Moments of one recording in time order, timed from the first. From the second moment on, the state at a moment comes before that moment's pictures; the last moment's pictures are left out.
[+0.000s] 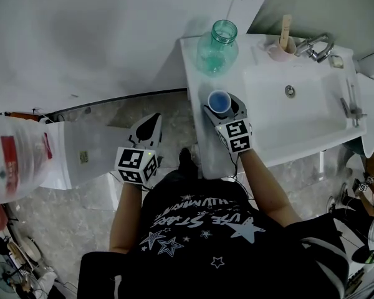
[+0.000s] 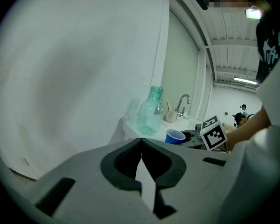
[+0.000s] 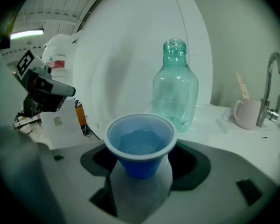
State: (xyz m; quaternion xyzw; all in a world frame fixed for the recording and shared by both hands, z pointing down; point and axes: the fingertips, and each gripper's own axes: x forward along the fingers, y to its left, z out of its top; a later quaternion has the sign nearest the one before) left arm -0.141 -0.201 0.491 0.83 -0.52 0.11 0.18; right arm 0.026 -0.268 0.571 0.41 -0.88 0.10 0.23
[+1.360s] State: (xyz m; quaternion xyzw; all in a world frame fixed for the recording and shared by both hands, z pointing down) left arm -0.118 -0.262 0.459 0.86 -0.47 0.10 0.14; right arm 0.090 -0.314 0.462 0.45 -0.86 0.13 0.20
